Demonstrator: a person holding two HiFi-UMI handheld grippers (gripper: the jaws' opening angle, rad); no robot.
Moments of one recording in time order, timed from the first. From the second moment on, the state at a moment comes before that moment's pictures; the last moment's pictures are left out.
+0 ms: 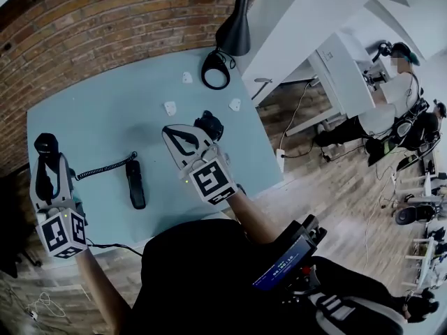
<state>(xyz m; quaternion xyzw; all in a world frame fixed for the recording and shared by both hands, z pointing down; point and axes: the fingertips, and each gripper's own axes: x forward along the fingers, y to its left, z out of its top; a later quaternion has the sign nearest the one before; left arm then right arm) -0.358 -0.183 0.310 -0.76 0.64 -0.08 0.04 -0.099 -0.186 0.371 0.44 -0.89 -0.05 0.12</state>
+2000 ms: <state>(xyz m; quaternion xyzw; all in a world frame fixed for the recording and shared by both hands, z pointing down) -0.280 -0.136 0.338 -0.84 0.54 -0.05 0.00 -0.156 -0.154 0.364 0.37 -0.93 0.00 0.05</state>
